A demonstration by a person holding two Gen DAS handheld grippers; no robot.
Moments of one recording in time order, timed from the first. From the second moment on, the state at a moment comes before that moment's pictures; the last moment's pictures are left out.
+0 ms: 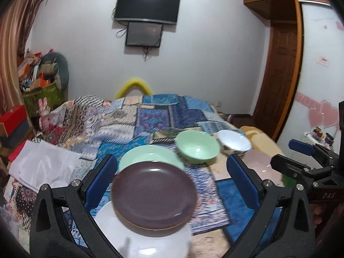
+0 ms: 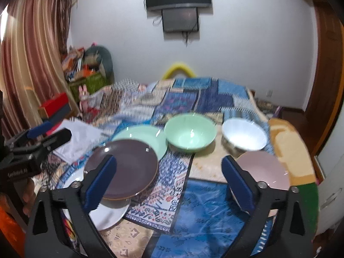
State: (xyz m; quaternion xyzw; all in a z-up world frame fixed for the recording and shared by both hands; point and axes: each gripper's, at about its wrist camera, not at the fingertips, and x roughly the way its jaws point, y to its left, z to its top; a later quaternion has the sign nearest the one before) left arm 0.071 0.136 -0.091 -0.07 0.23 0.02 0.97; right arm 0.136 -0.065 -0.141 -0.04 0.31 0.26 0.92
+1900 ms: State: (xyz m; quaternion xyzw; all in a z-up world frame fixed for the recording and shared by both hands) left arm 0.162 0.222 -0.227 -0.17 0.47 -0.01 0.87; right arm 0.193 -0.034 -0.222 0.01 0.46 0.30 0.83
